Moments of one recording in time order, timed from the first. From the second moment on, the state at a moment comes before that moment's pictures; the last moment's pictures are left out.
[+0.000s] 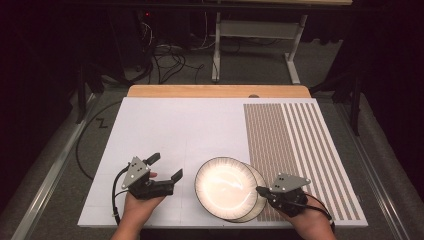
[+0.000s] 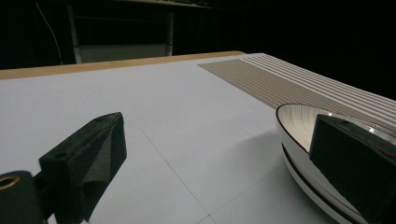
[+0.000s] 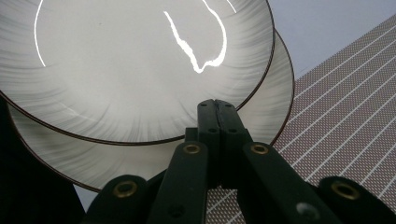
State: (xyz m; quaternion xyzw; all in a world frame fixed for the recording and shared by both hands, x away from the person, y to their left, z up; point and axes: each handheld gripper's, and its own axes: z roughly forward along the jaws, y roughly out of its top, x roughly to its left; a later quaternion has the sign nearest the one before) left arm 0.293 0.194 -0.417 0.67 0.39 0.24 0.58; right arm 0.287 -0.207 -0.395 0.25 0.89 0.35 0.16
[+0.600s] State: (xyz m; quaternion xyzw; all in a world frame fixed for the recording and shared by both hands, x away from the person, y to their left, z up) left arm 0.293 0.195 -0.417 0.67 0.40 0.24 0.58; right arm 0.289 -0.204 -0.397 0.25 0.89 0.35 0.15
